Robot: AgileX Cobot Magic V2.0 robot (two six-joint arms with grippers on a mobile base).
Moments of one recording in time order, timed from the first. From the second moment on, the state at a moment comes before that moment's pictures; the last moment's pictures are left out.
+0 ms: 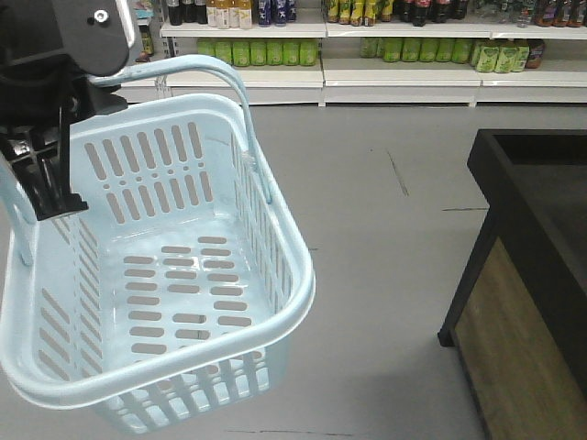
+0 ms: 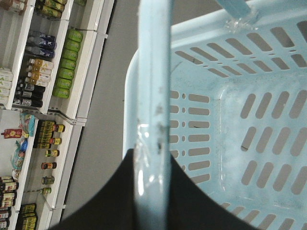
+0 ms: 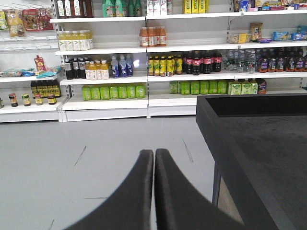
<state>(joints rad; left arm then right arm) -0.69 1.28 -1.54 0.33 1.06 0.67 -0.01 -0.01 0.03 -0.12 0.10 0.12</state>
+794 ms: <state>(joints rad) -0.69 1.28 -1.54 0.33 1.06 0.67 -0.01 -0.01 0.03 -0.12 0.10 0.12</state>
